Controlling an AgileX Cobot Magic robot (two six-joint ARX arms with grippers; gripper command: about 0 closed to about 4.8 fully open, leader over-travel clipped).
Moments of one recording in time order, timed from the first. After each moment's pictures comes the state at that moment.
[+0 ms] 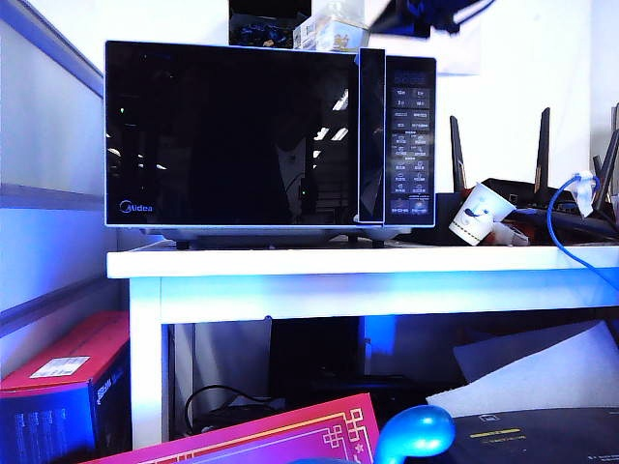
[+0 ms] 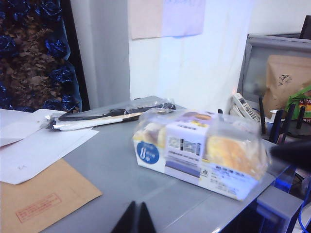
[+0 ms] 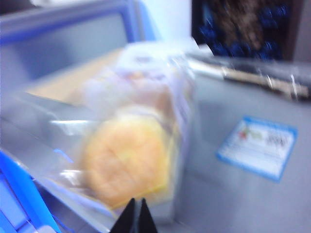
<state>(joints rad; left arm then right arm) -0.28 1.84 1.92 0.00 0.31 0.00 0.18 2.06 2.19 -0.17 -0.62 0.08</state>
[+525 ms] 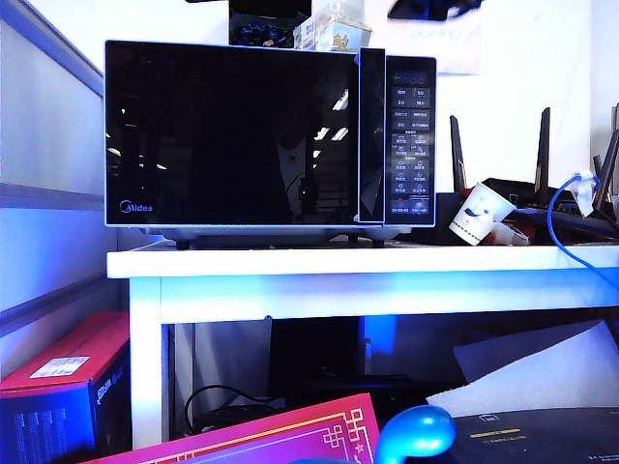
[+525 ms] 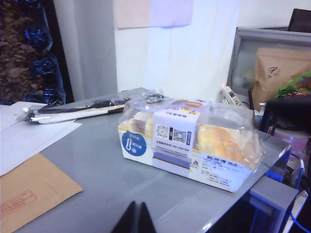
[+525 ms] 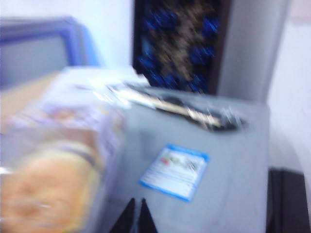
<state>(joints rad) -0.29 1.87 1.92 0.02 0.36 0.00 0.18 2.06 2.20 -0.09 -0.39 0.01</state>
